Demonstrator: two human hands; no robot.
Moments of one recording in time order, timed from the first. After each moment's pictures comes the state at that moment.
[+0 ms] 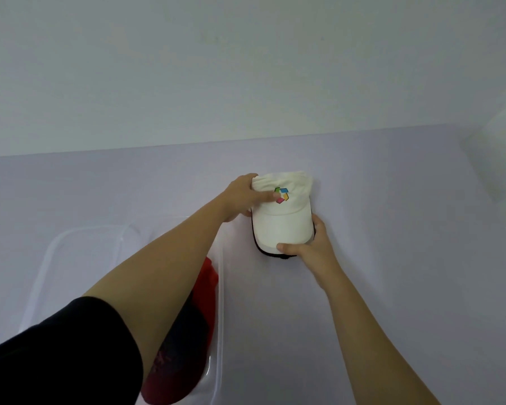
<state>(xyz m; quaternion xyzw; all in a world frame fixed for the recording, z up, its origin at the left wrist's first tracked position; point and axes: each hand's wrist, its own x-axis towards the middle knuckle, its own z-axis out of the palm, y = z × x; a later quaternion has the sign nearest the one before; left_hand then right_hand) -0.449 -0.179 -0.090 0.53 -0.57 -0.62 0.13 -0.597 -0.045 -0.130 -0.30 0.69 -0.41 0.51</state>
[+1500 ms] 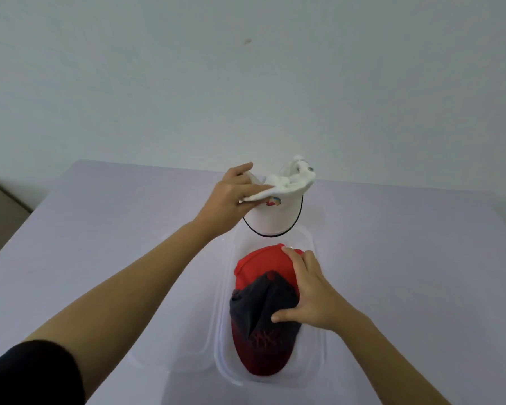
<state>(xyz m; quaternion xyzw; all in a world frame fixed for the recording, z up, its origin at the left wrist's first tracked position) -0.198 -0.110 0.026 0.37 -0.83 -0.19 0.37 -0.398 0.014 -0.032 -0.73 0.58 -0.10 0.36</state>
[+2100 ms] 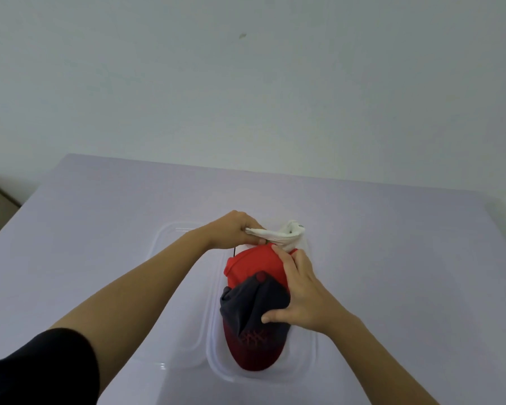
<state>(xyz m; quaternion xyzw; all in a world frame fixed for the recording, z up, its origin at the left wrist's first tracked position) -0.209 -0.104 -0.017 0.39 -0.81 -0.44 0.09 -0.396 0.025 -0.031 -0.77 0.55 -0.11 0.30</state>
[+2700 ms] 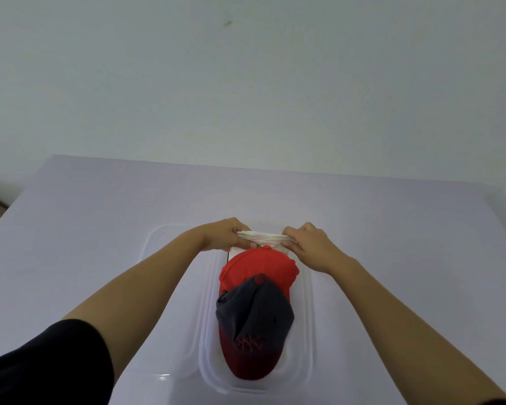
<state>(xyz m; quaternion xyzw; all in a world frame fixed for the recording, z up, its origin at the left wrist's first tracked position) -0.213 -0.125 -0.044 0.46 -0.68 -0.57 -0.01 -0.442 -0.074 -0.054 -0.77 0.59 0.01 0.23</state>
